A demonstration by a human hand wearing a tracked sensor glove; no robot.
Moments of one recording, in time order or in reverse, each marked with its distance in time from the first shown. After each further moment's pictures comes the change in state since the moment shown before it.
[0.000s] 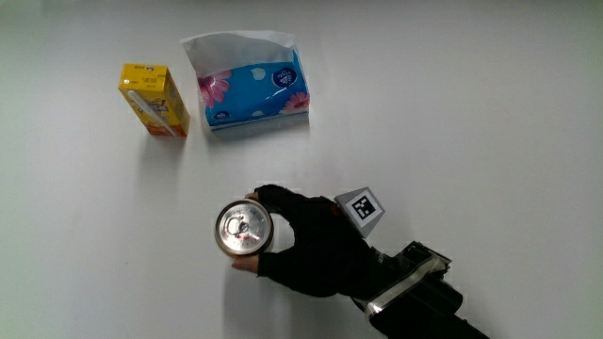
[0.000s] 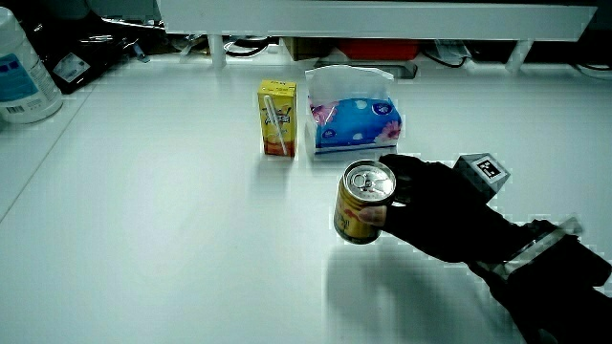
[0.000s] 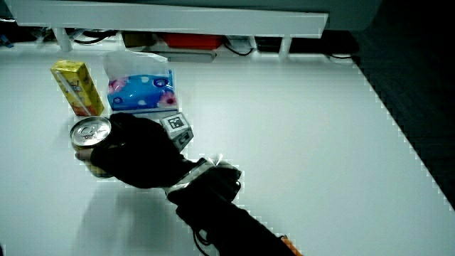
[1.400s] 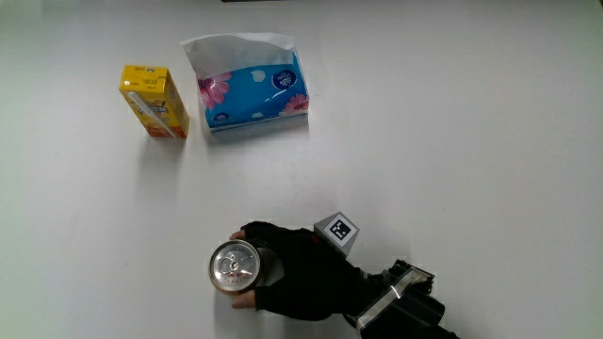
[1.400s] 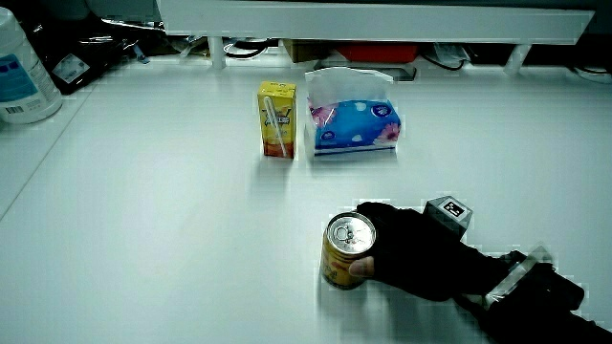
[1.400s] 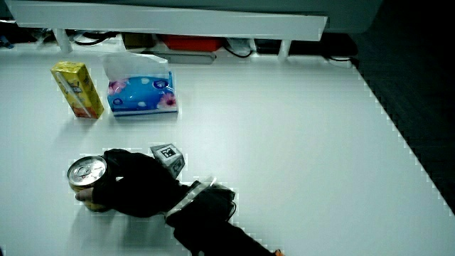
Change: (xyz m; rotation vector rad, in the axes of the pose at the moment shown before) arm 0.063 -0.007 -0.033 -0.196 0.132 -0.132
